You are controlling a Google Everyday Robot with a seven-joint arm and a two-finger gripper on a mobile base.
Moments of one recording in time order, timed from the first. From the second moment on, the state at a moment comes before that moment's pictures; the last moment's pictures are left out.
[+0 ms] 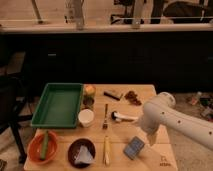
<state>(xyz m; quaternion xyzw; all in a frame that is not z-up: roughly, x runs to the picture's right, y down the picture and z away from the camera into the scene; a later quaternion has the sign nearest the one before) 0.190 0.230 0.746 -0.30 -0.14 -0.30 0.89</state>
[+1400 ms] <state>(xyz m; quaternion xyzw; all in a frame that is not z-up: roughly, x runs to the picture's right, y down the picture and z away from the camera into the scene) 0.187 0.289 0.782 -0.30 -0.14 -0.30 0.90</state>
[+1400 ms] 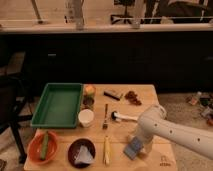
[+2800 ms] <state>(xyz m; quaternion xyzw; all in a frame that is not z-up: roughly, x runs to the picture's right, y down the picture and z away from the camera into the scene) 0.182 0.253 0.783 -0.29 -0.14 -0.30 0.90</state>
